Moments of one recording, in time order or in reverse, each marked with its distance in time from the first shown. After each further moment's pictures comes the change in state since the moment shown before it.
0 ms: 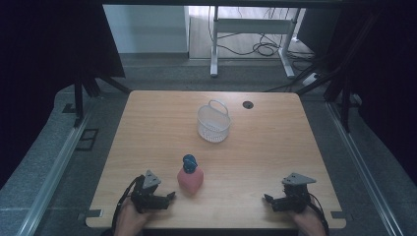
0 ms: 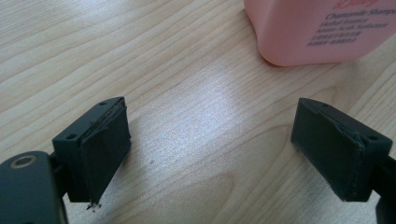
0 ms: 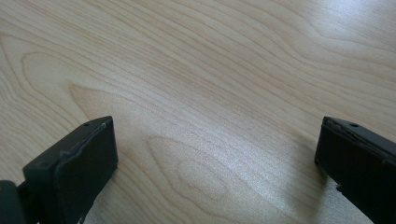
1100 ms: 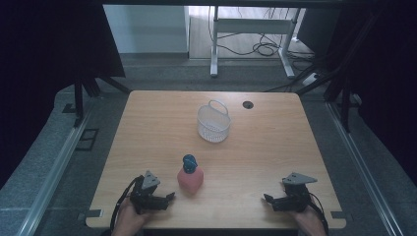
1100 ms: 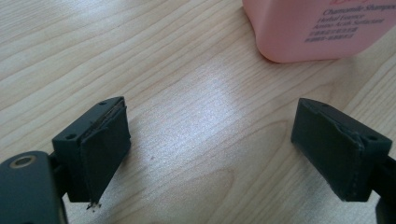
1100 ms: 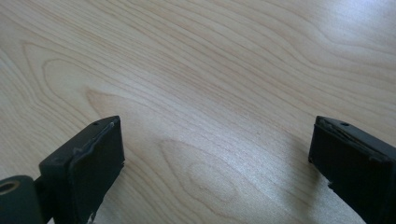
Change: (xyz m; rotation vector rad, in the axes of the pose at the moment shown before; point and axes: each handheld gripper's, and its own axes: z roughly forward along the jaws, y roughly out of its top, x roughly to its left) left arm 0.001 -0.002 -0.002 -0.001 -0.009 0.005; right arm 0.001 0.003 -0.003 -0.011 0.035 0.004
